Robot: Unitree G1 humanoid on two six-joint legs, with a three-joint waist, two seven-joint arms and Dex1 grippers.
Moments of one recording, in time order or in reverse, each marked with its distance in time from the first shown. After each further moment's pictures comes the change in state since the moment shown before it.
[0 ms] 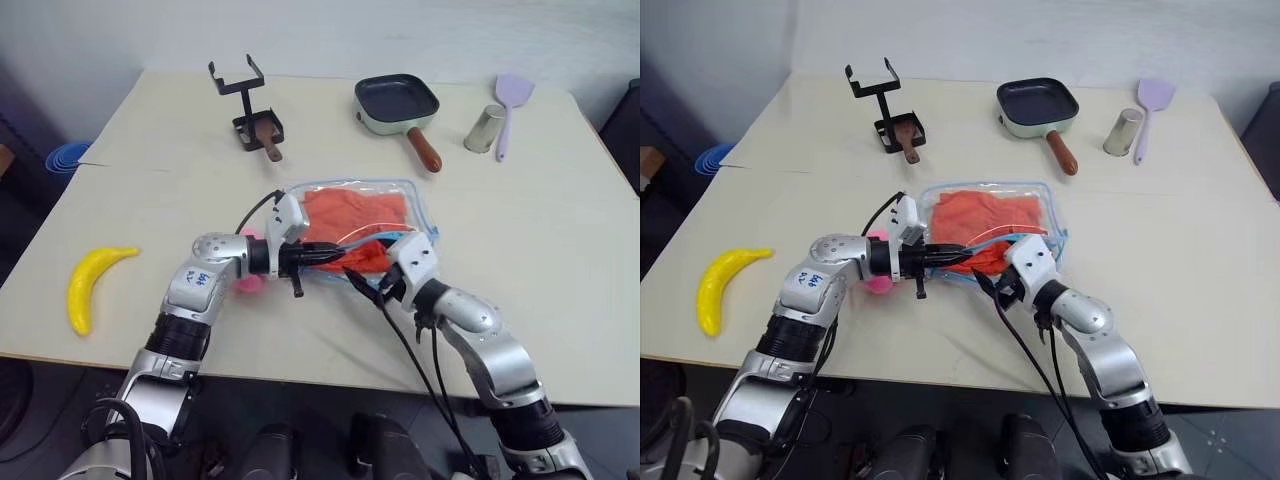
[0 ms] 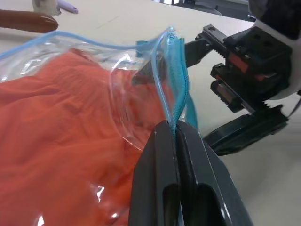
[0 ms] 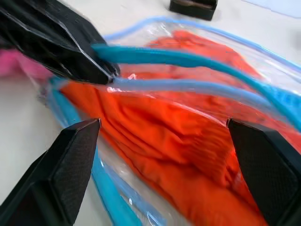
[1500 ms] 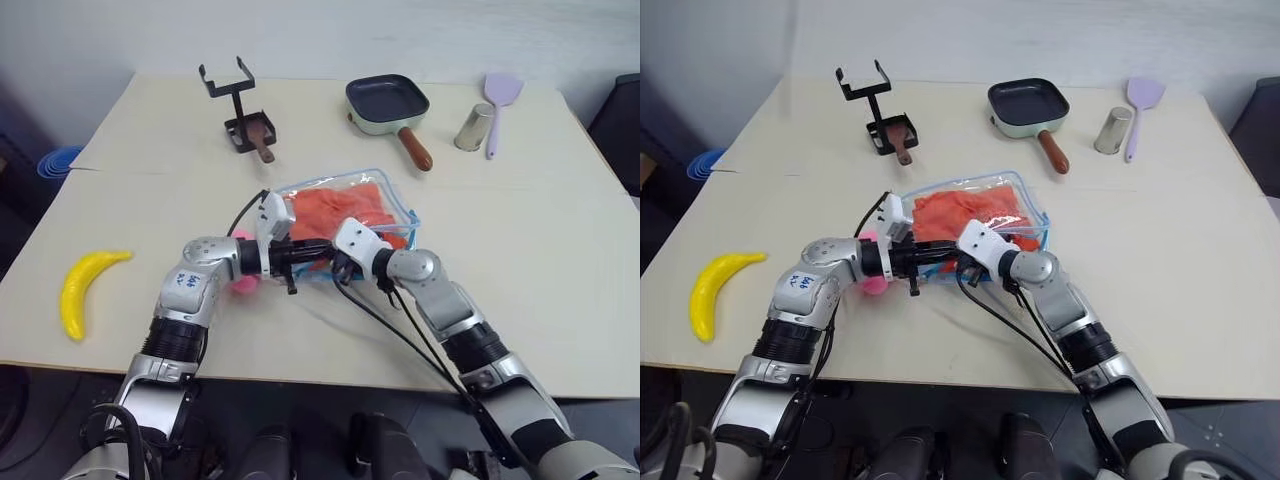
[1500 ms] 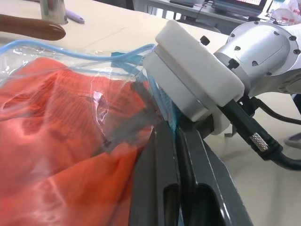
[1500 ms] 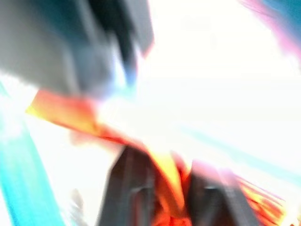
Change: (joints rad) left arm 0.025 -0.002 0.072 0.021 -0.051 -0.001 0.007; right arm -0.343 0.070 0.122 0.483 -0.201 -0.125 0.185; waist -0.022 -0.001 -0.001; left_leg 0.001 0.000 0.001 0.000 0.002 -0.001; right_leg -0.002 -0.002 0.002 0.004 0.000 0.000
